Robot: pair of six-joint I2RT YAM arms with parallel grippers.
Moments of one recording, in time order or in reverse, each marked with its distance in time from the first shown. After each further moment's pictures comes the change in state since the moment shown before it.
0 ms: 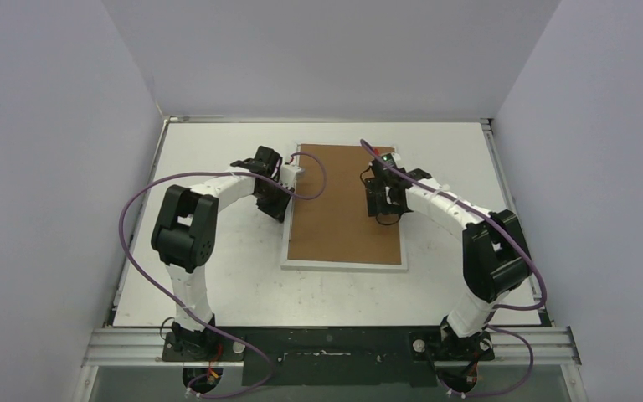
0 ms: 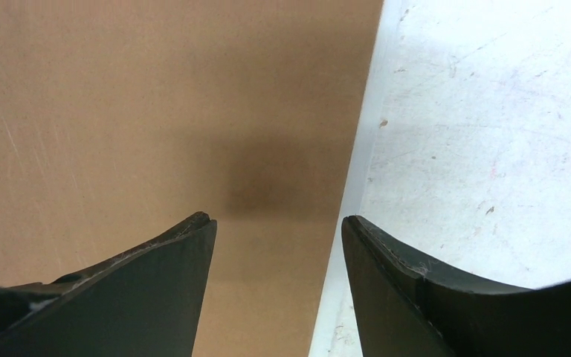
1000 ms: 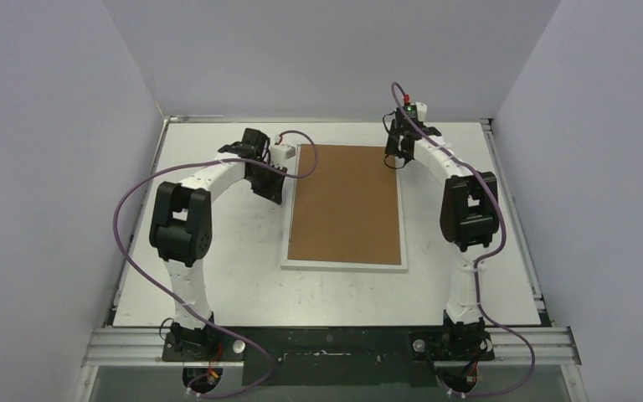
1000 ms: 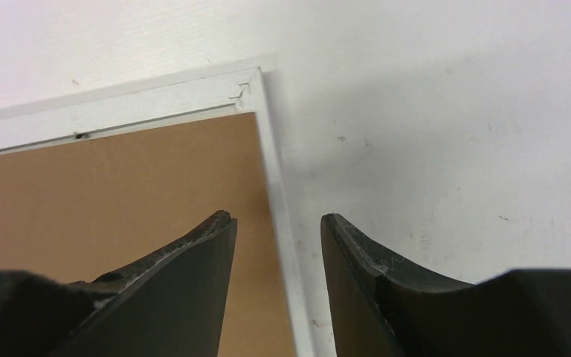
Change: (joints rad) left arm 0.087 0.031 0.162 -0.060 0.100 -0.021; right arm -0.258 0.466 0.582 0.158 0.022 0.030
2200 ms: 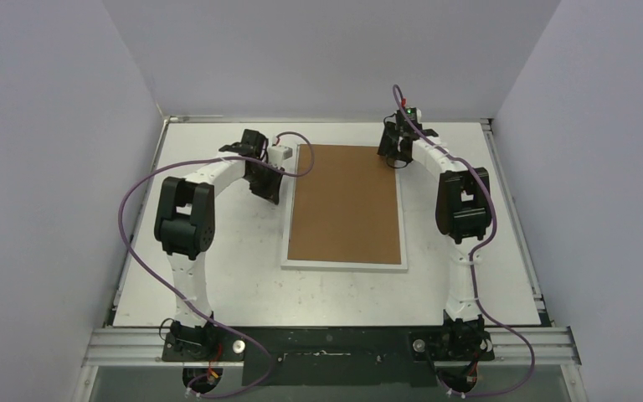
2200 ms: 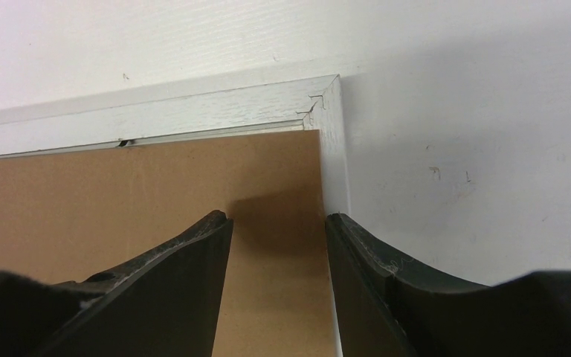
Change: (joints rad) left arm 0.026 0.084 0.037 0.011 -0.019 0.000; right arm -0.022 0.129 0.084 0.052 -0.225 0.054
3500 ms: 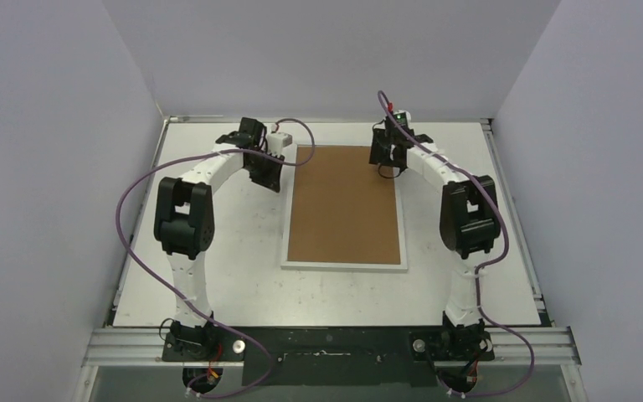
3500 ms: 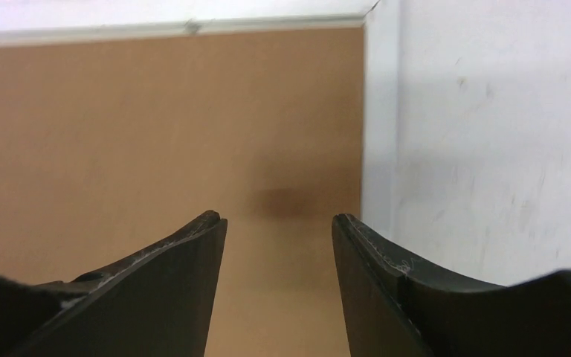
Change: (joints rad) left arm 0.005 0.003 0.101 -0.038 0.011 0.002; right arm 0.068 -0.153 -0.154 -0.016 0.044 -0.060
